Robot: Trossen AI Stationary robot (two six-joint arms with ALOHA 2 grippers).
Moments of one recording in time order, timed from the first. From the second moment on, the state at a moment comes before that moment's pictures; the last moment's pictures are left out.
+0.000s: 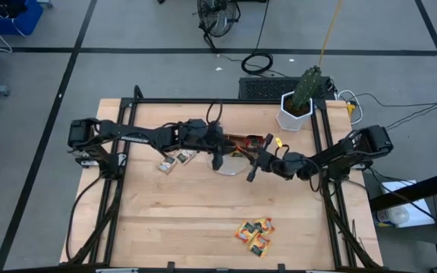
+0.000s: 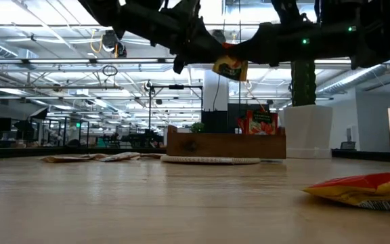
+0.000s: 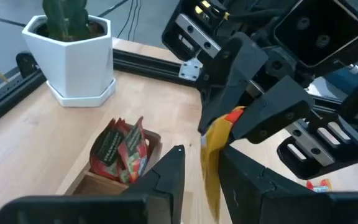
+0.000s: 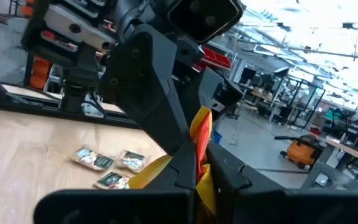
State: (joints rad) left arm 0.13 1.64 1.06 0.25 0.08 -0.17; right arm 0.14 1.54 0.44 1.24 0.55 -0.39
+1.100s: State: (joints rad) left arm 0.12 1.64 1.06 0.28 0.10 -0.11; right arm 0.12 1.54 0.44 1.21 0.52 -0.33
